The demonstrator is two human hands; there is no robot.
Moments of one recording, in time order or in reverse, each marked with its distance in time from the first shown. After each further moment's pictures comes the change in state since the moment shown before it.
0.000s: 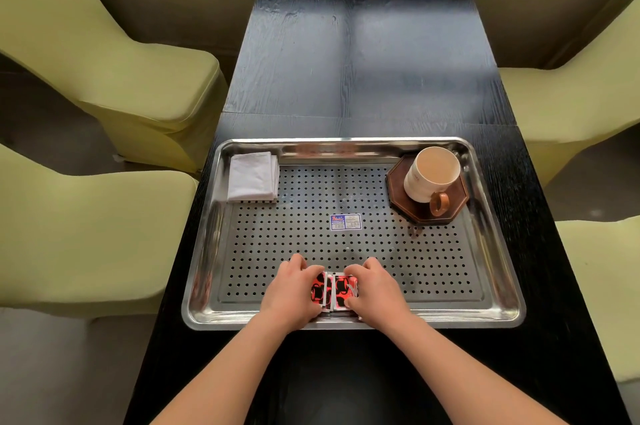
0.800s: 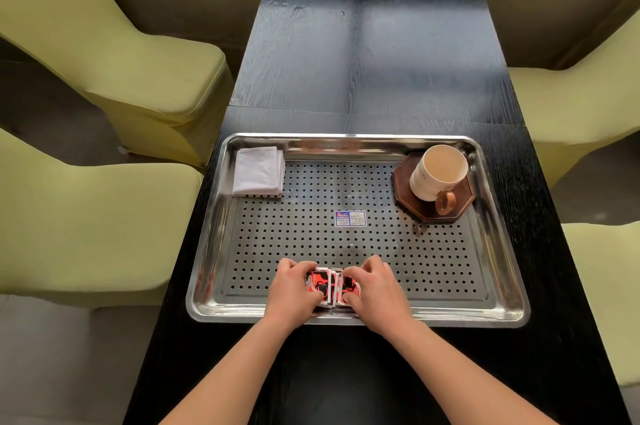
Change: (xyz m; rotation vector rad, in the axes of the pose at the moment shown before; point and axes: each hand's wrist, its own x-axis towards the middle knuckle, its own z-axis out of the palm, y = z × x) left_hand -0.010 0.001 0.006 -0.402 0.111 -0.203; right_hand -0.010 -0.002 0.006 -0.049 0.068 -0.078
